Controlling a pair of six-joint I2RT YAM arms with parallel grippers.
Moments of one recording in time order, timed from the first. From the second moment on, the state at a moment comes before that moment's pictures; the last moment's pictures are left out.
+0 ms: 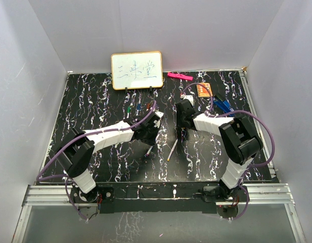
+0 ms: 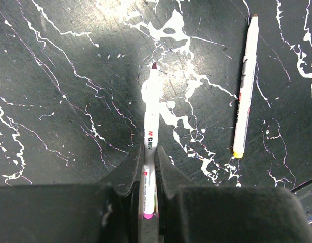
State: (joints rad) left arm -0.84 1.67 1.07 -0.46 0.00 -0.37; right arm 0.49 1.76 0.99 -0.14 0.29 0.39
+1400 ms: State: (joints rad) left arm -0.84 1.67 1.07 -0.46 -0.01 -0.38; right arm 0.50 1.75 0.97 -0.17 0.28 0.50
